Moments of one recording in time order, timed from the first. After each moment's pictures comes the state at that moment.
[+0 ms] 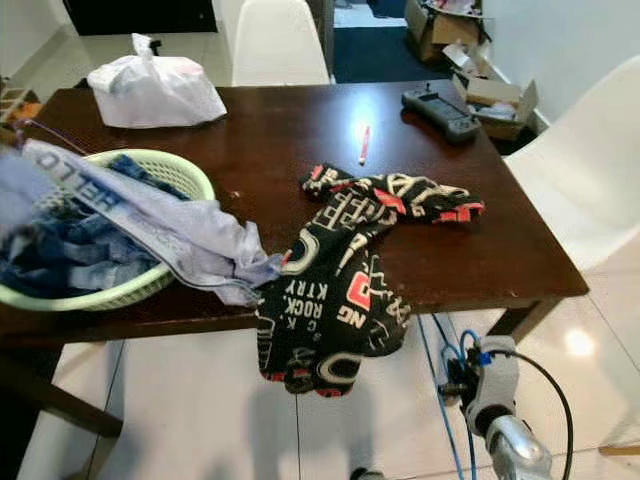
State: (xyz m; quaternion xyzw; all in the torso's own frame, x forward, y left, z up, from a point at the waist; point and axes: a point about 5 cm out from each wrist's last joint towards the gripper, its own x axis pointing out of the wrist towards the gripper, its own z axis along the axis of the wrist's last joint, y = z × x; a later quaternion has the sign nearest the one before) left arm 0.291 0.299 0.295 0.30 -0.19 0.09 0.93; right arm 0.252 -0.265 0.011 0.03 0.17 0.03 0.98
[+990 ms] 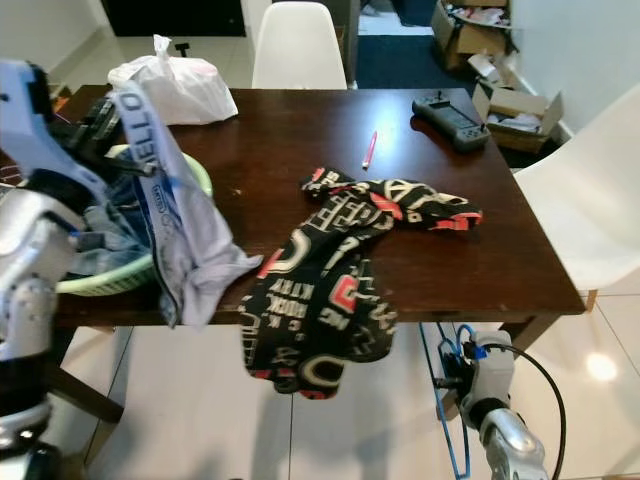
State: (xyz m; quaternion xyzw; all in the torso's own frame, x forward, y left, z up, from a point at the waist) left arm 0.309 0.180 0.306 -0.02 -0.24 -0.13 0.96; right arm 0.258 -0.263 0.012 0.03 0.16 0.02 0.99
